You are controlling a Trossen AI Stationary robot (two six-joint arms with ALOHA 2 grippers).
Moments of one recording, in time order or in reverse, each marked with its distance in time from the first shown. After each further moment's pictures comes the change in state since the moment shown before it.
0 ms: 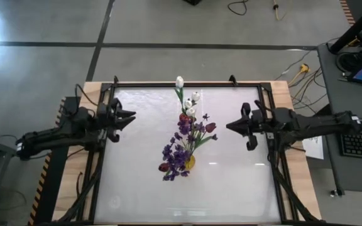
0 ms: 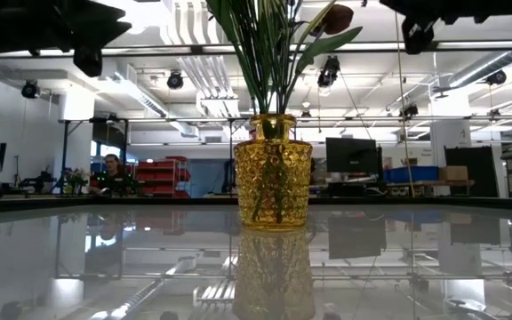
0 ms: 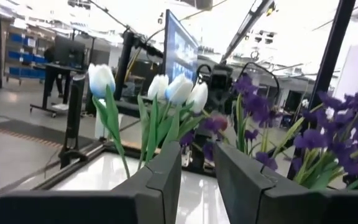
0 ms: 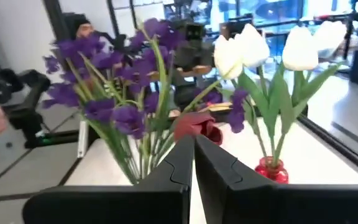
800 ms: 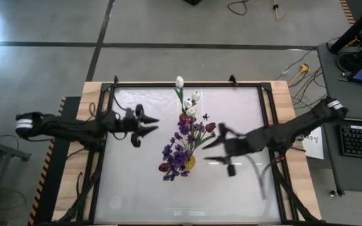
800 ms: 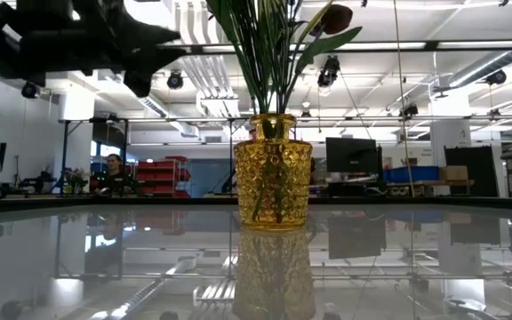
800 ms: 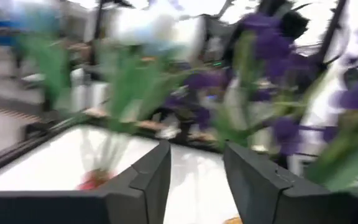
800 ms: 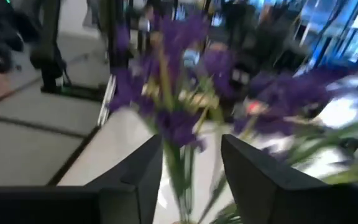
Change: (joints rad) left arm -0.124 0.688 0.006 0.587 -0.017 0.001; right arm 0.337 0.571 0.431 -0.029 0.218 -0.195
